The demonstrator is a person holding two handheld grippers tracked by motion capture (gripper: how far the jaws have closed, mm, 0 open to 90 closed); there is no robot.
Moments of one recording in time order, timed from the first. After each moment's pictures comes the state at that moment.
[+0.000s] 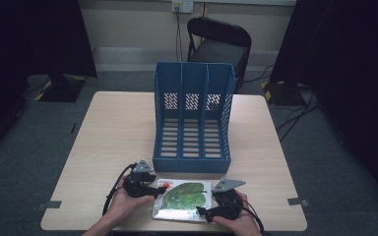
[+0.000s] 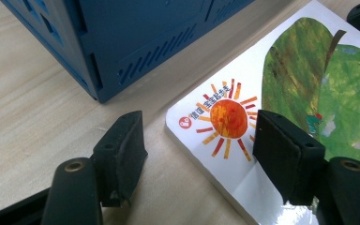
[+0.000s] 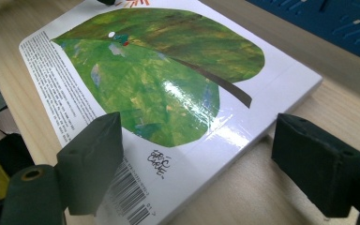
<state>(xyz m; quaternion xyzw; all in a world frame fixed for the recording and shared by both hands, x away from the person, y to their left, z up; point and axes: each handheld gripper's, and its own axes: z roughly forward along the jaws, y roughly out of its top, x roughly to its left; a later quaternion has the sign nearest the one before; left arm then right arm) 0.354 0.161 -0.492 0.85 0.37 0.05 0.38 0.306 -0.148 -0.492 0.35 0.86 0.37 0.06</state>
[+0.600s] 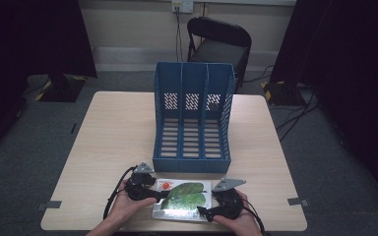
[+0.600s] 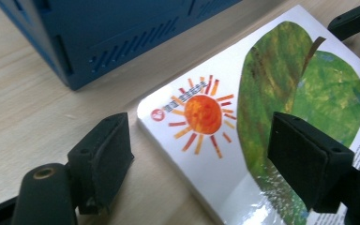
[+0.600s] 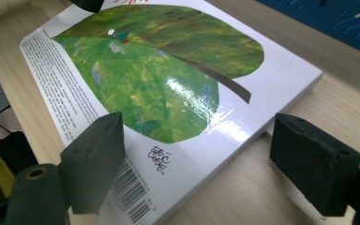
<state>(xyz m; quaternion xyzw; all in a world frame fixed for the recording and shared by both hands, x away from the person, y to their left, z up) 0.346 0.152 -0.492 0.83 0.40 0.02 0.39 0.306 -0.150 -0.491 0.36 0.86 0.37 0.05</state>
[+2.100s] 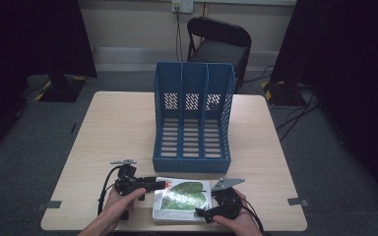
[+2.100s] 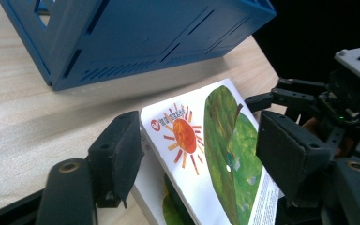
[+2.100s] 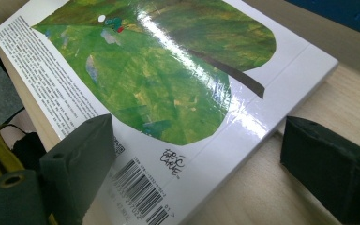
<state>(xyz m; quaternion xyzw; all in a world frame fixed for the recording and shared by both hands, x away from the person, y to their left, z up) 0.349 0.187 -0.484 0.71 0.47 -0.12 0.51 0.308 -0.147 -0.492 0.36 0.85 0.37 0.02</state>
